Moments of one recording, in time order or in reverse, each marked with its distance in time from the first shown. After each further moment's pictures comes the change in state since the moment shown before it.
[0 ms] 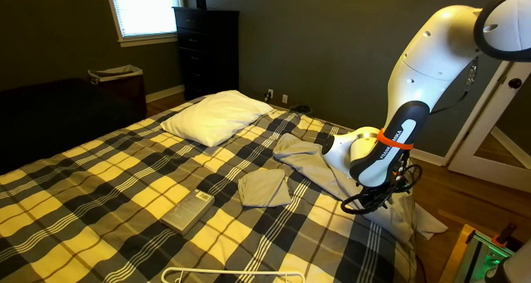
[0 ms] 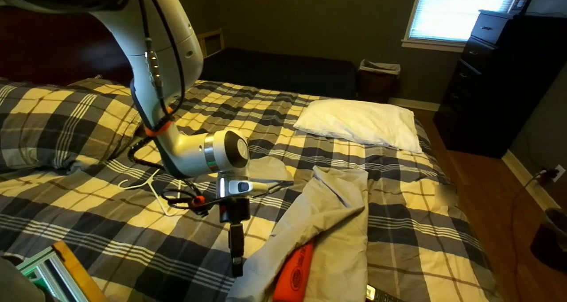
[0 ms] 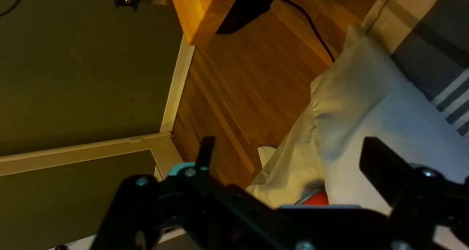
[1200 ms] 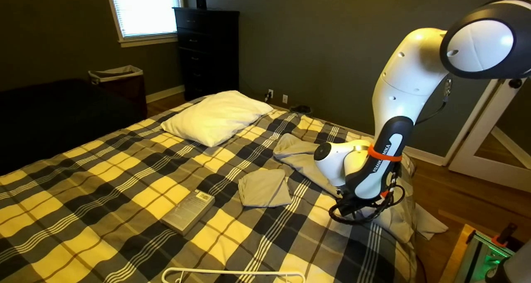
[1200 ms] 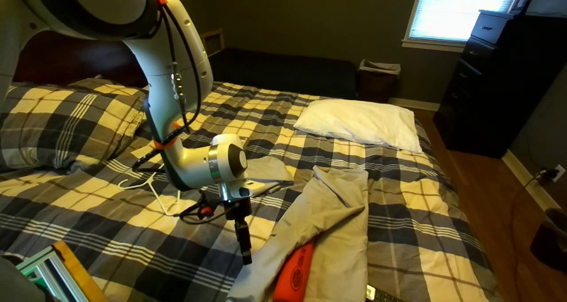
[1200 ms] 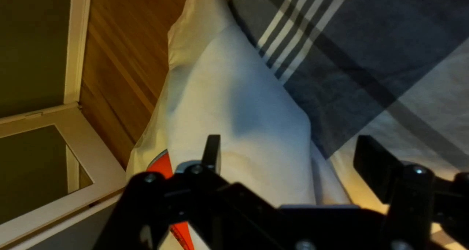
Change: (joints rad) arm 0.009 0.138 0.018 0.068 -0.055 0.358 0.085
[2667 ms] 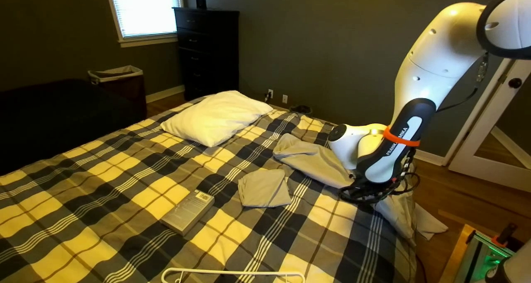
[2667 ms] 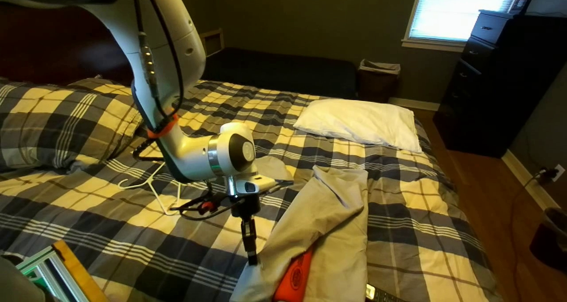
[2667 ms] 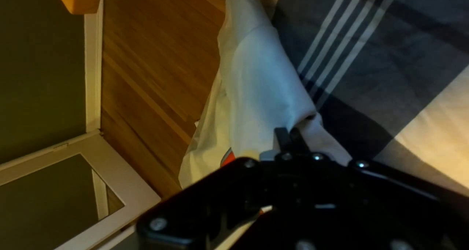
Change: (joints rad) arm -0.006 -0.166 -0.090 -0.094 0.044 -0.026 -0.012
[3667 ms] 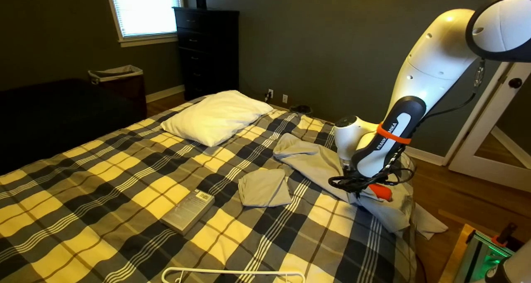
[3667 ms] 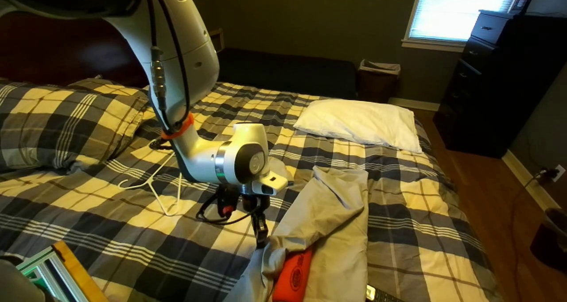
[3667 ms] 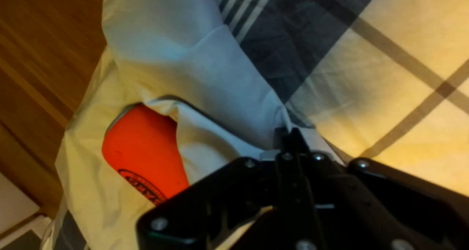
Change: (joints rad) arm -0.097 0.045 0.036 0.033 0.185 0.287 -0.352
